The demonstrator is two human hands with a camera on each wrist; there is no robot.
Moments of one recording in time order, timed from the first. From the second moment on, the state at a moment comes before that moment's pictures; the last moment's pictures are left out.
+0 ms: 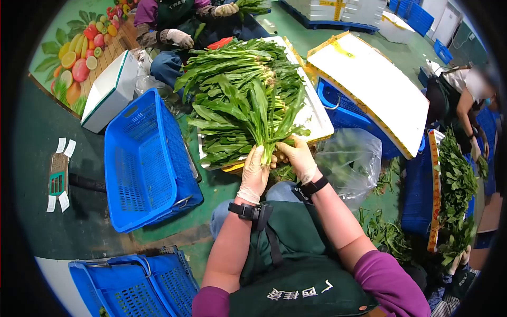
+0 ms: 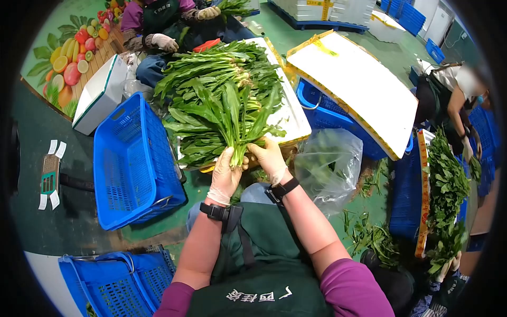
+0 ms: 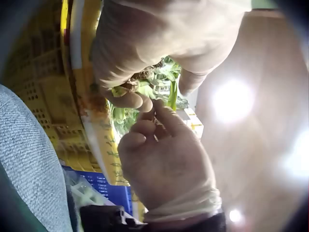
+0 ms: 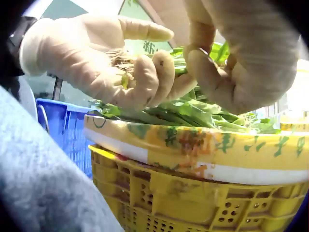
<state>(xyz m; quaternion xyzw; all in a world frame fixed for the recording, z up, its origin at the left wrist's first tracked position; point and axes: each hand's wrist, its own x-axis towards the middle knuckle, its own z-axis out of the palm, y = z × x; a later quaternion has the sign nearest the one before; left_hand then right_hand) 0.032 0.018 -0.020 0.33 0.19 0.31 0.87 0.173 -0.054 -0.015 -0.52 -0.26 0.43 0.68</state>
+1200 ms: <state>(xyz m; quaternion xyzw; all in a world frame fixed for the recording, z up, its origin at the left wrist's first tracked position) 0.037 0.006 -0.013 0.31 0.25 0.33 0.86 0.136 -0.064 0.018 -0.48 -0.13 0.43 0.75</state>
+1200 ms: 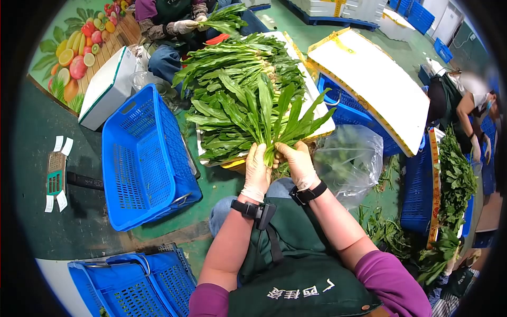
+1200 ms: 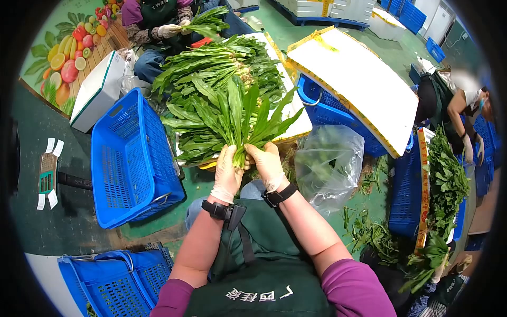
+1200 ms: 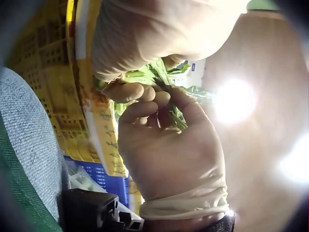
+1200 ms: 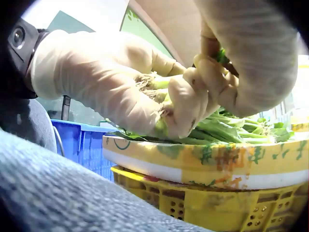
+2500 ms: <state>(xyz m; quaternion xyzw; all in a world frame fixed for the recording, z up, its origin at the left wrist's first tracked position) 0.040 0.003 -0.025 0.43 0.24 0.18 0.85 0.155 -0.082 0.018 -0.77 -0.34 0.23 0.49</state>
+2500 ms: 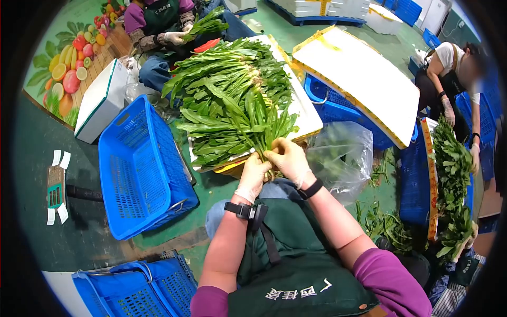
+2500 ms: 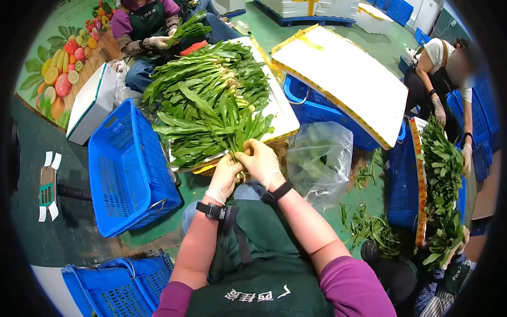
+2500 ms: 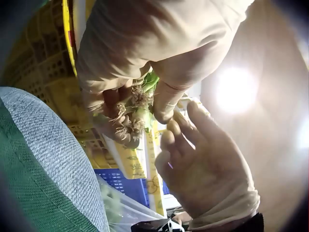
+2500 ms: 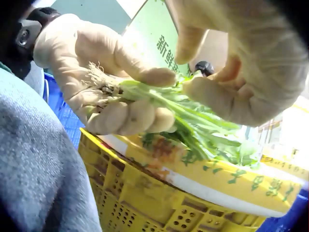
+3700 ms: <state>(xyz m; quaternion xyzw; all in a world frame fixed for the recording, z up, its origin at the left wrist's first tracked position) 0.036 -0.021 -0.015 0.58 0.27 0.37 0.68 0.164 -0.080 -0.006 -0.54 -0.20 0.46 0.67</state>
